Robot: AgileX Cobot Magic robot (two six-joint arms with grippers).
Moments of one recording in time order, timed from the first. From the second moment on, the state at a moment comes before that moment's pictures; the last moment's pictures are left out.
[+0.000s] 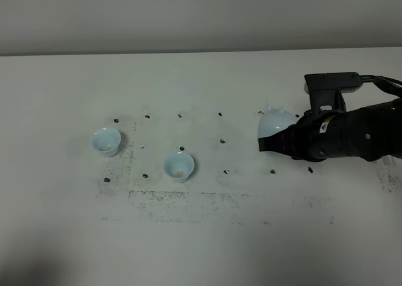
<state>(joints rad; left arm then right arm) 0.09 0.00 -0.46 -0.05 1.06 -0.06 0.39 1.70 -0.89 0.14 0.21 0.12</state>
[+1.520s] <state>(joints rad) 0.09 0.00 -0.46 -0.05 1.06 -0.06 0.39 1.60 -0.95 0.10 0.23 -0.10</state>
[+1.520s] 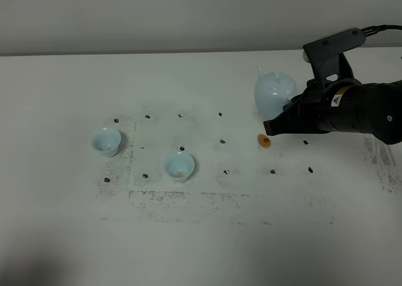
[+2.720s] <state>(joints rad) 0.09 0.00 -0.46 -0.05 1.06 -0.06 0.40 1.57 -0.95 0.49 0.25 -0.46</state>
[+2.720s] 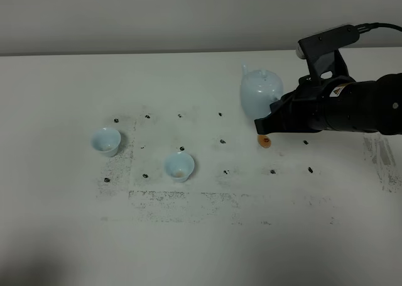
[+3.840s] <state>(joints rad) 0.09 0.00 -0.46 -0.05 1.06 -0.06 0.40 1.82 -1.21 1.19 0.52 -1.44</state>
